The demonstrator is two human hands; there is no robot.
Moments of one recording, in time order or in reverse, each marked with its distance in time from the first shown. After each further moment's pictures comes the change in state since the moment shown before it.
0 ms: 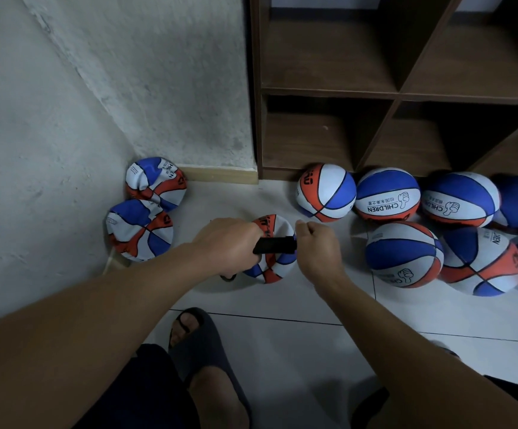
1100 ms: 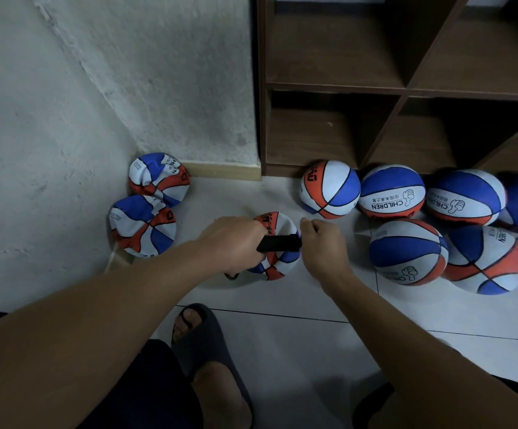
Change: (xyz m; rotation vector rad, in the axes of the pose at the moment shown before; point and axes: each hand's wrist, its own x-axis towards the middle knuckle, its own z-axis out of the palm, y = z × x) left_hand 0.001 -0.003 0.007 0.001 0.004 0.022; right_hand 0.002 0.005 0.000 -0.023 -0.010 -0.018
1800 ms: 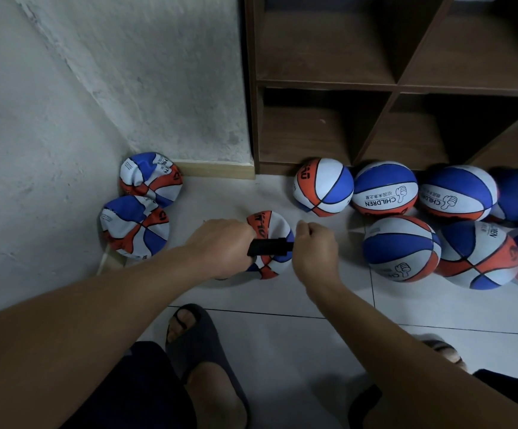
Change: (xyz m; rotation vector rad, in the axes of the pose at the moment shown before) left_hand -0.005 0.000 0.004 0.075 0.002 -0.028; right_hand -0.008 0.007 0.009 0.076 0.115 0.067
